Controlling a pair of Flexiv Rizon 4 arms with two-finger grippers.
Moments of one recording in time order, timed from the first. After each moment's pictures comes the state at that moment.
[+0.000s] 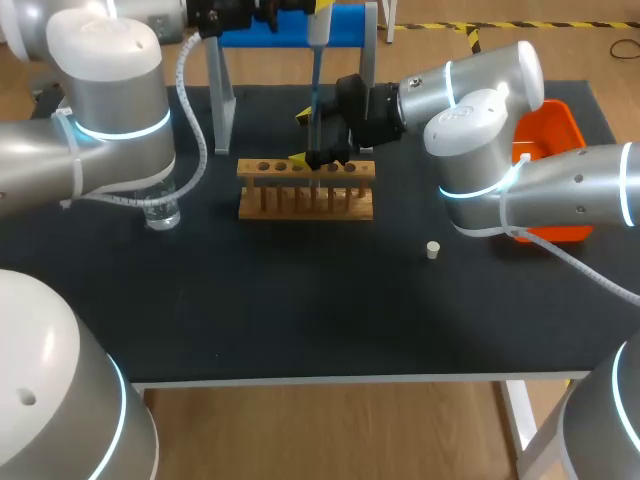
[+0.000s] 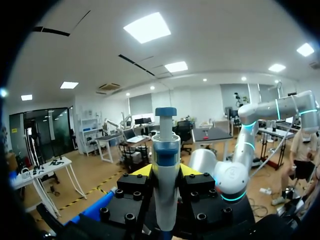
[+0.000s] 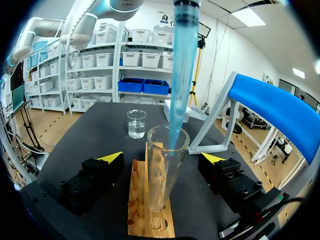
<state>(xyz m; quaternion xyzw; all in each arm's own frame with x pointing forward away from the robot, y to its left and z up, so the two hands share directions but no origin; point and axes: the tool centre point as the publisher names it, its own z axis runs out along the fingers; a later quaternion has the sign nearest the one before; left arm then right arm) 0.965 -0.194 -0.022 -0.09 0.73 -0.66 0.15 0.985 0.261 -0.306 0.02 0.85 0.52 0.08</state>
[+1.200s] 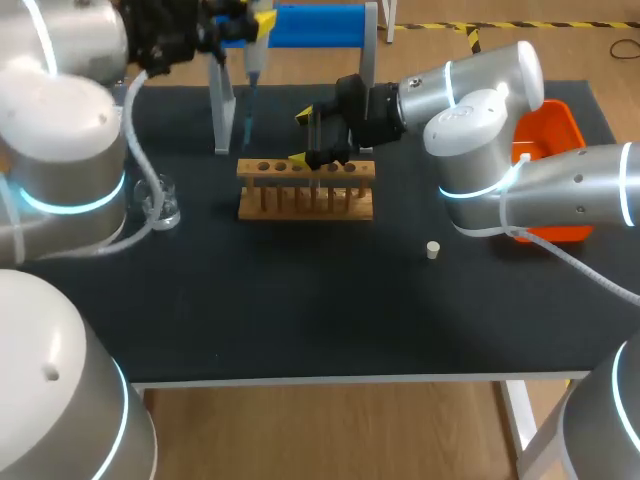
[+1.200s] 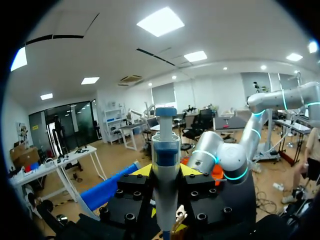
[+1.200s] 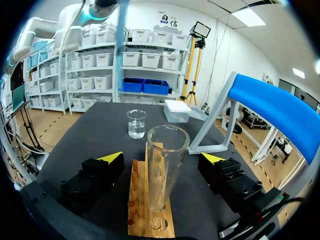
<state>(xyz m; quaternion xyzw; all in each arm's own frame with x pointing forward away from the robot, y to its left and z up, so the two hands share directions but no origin) 0.913 -0.106 -0.042 -0.17 0.74 -0.60 0.23 0.985 0.262 -0.306 0.02 0.85 0.52 0.08</state>
